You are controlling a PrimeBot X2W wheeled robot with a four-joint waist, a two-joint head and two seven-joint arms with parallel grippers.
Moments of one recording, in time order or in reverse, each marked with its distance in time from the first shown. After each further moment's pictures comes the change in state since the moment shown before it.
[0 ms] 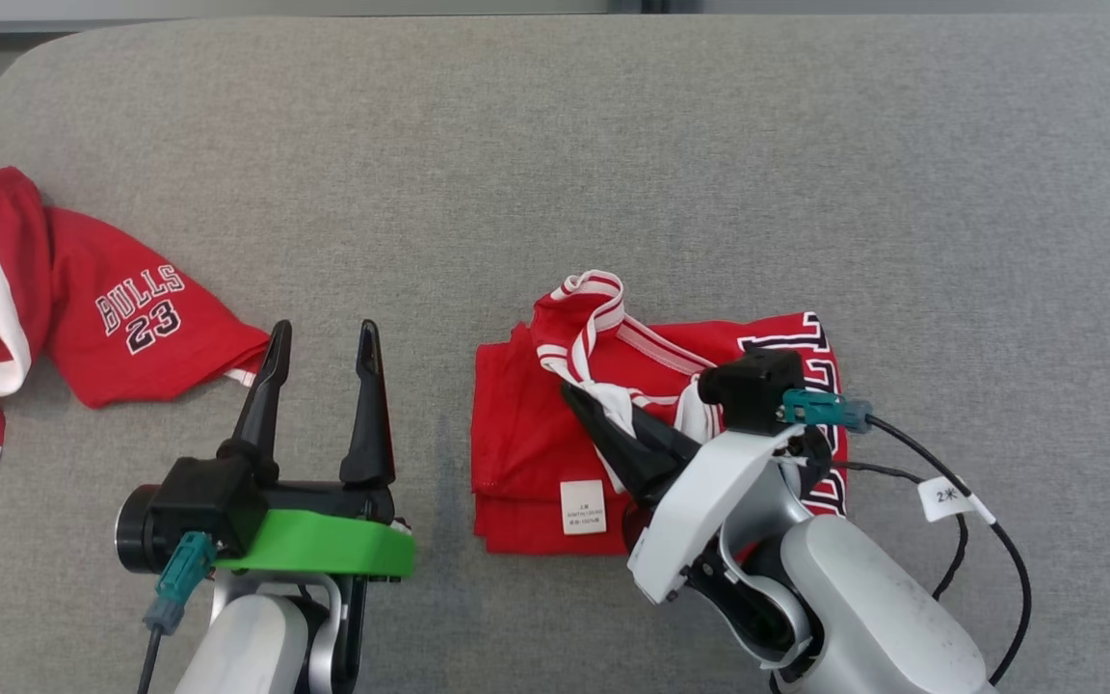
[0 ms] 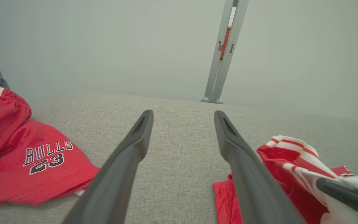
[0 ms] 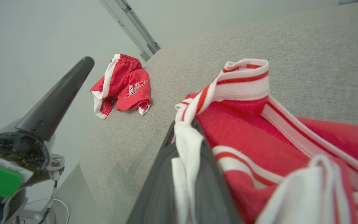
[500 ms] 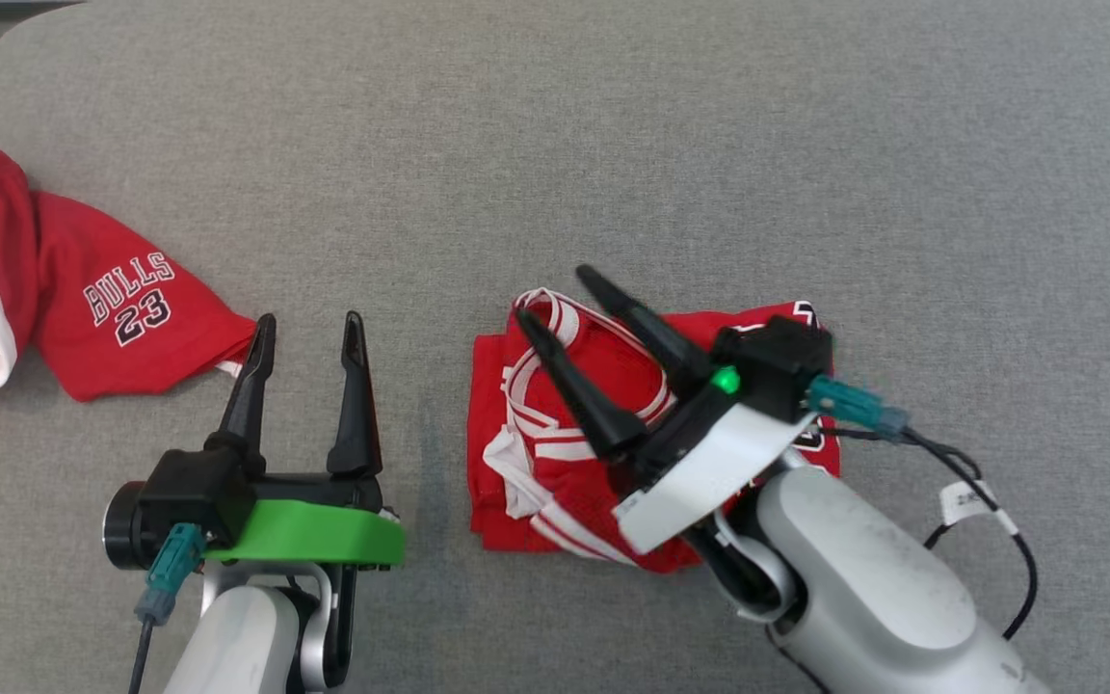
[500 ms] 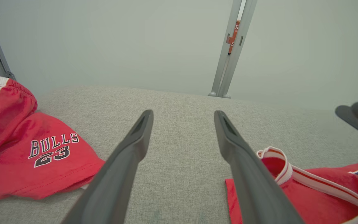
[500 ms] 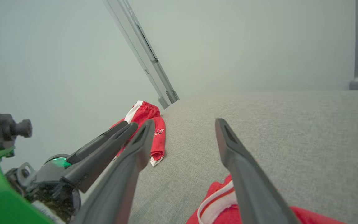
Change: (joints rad) left arm -0.012 -0.026 0.041 0.027 0.027 -0.019 0.000; right arm -0.142 -0.030 0.123 0.053 -0.010 0.000 -0.342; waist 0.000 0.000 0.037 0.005
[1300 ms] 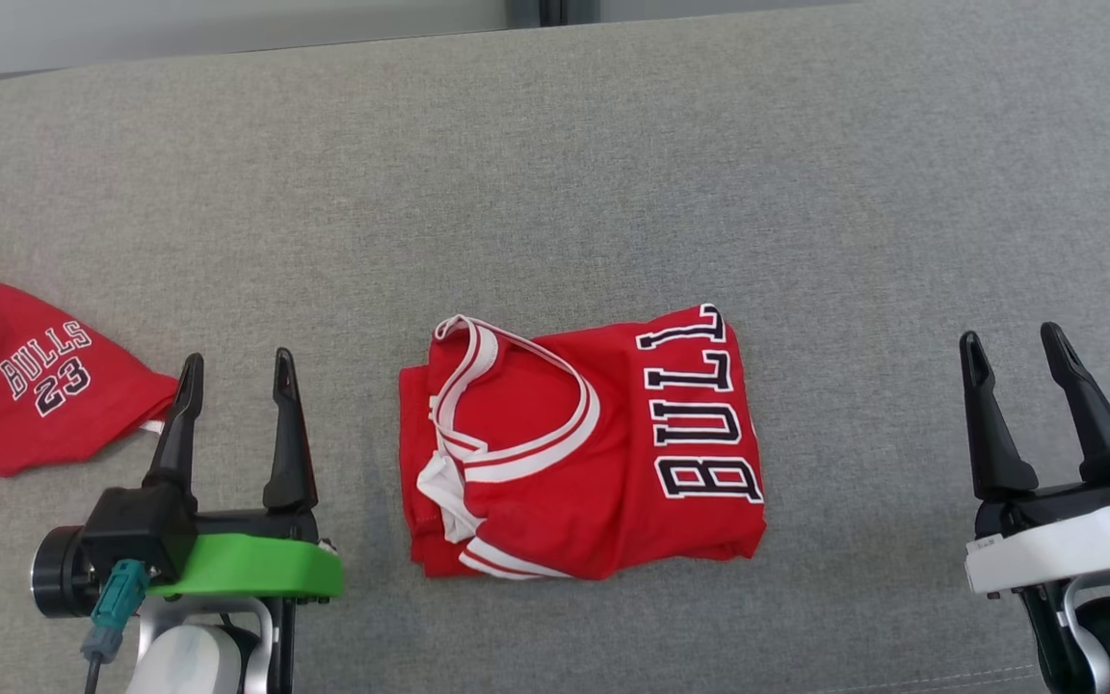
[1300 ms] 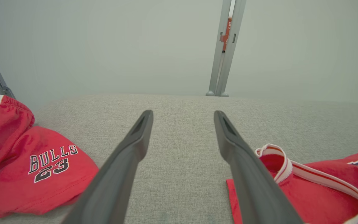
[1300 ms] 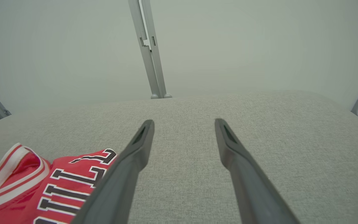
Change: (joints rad) left arm 0.076 0.066 0.067 -0.033 0.026 0.030 0.014; right arm 0.486 -0.116 -0.674 -0.329 -0.251 0.000 0.062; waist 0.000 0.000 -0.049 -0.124
